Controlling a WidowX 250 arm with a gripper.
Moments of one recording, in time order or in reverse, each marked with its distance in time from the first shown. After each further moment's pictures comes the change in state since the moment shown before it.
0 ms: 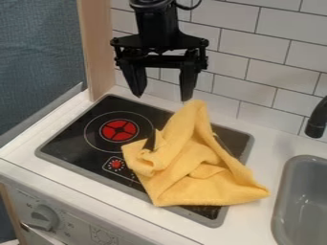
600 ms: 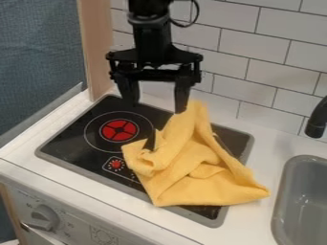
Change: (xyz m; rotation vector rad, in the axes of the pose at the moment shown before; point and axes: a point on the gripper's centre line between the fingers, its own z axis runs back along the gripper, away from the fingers) arm -0.006 0.009 -0.016 0.052 0.029 0.092
